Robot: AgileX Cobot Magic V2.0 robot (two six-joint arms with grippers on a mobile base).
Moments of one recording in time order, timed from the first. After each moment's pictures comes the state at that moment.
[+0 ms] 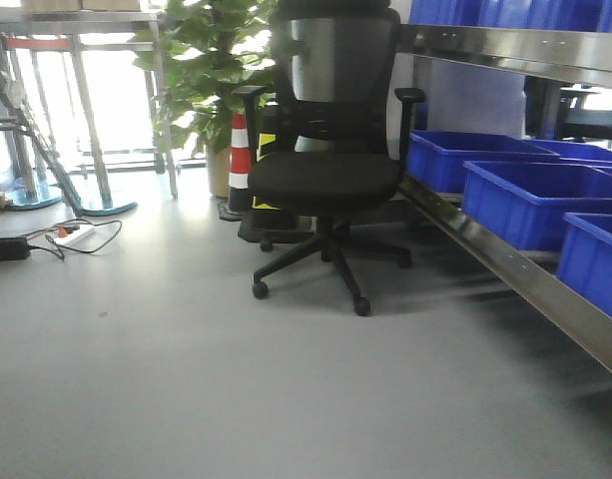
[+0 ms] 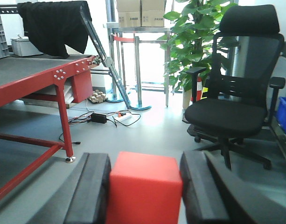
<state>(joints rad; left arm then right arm) -0.04 -0.01 0.03 0.00 0.01 -0.04 0.55 0.17 -0.52 -0.21 0.40 0.27</state>
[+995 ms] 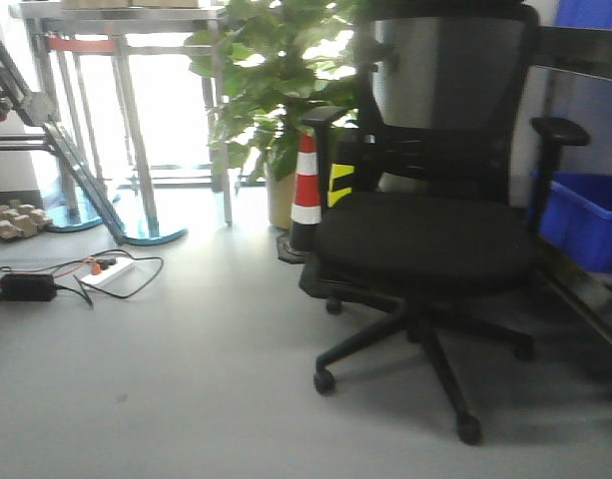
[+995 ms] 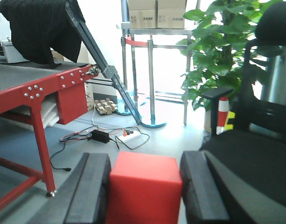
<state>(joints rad) -0.04 -0.01 0.03 0.00 0.01 -0.04 0.55 0.17 -0.52 -0.21 0.40 0.27</state>
